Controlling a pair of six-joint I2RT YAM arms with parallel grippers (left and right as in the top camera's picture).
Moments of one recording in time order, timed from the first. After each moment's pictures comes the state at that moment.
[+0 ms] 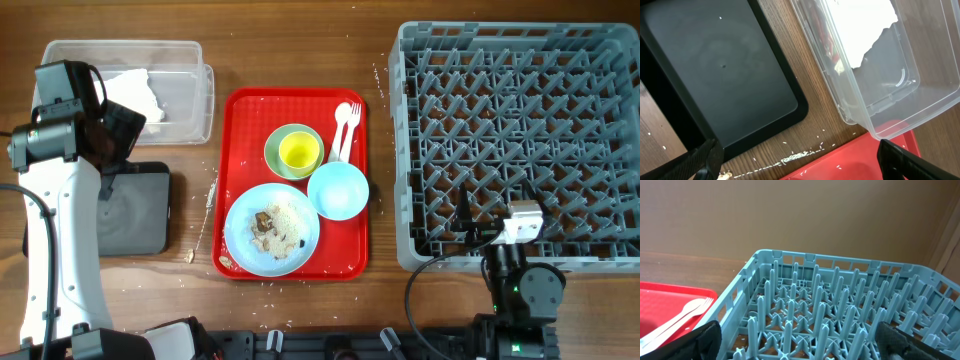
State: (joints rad) left arm 0.24 1.44 1.36 -1.09 -0.17 -0.90; right arm -0.08 0.02 0.01 0.00 -0.10 -0.10
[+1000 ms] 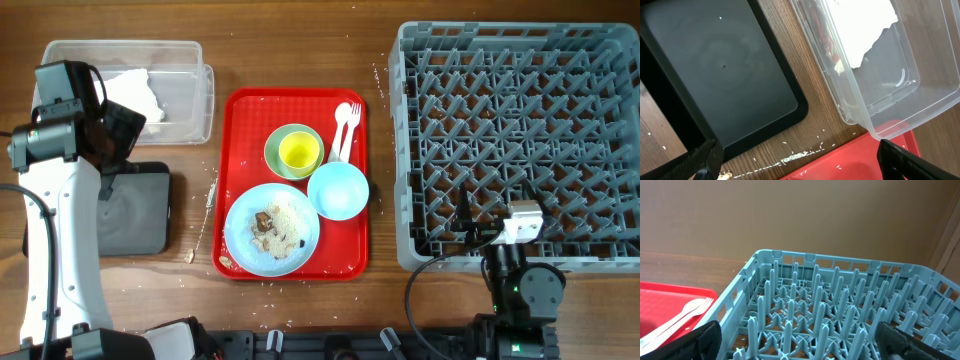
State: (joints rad) left arm 0.24 1.44 1.36 -1.09 -0.17 -0.90; right arm -0.08 0.02 0.01 0.00 -0.10 -0.10
